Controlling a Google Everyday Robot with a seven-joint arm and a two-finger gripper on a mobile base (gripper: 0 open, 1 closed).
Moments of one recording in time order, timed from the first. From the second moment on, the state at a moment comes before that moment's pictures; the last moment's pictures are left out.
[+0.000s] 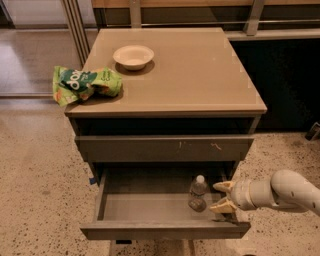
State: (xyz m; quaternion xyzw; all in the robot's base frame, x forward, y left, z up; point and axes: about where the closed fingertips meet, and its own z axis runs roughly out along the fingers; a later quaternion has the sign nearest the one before) arm 0.500 -0.212 0.480 -0.50 0.77 0.23 0.33
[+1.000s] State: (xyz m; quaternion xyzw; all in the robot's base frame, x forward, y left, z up) arm 0.528 -0.183 0.464 -0.49 0.74 0.28 0.37
